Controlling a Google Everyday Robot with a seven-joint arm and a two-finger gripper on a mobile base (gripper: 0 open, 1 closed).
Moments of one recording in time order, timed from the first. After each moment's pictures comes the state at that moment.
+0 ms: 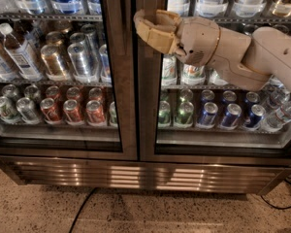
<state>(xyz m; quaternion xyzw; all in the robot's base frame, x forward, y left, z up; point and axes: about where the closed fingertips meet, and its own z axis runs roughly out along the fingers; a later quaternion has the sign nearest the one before) 0.545 0.005 1.038 -0.46 0.42 0.43 0.66</state>
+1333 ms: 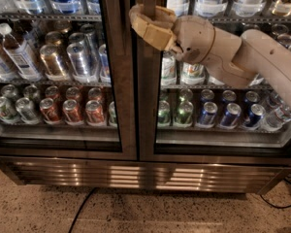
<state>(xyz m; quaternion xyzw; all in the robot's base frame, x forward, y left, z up) 0.539 0.013 1.053 -0.45 0.36 0.49 0.66</state>
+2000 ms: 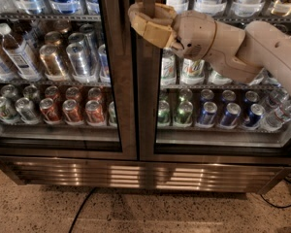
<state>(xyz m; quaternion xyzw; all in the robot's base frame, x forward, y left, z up) 0.541 0.011 1.053 -0.46 0.38 0.47 0.65</state>
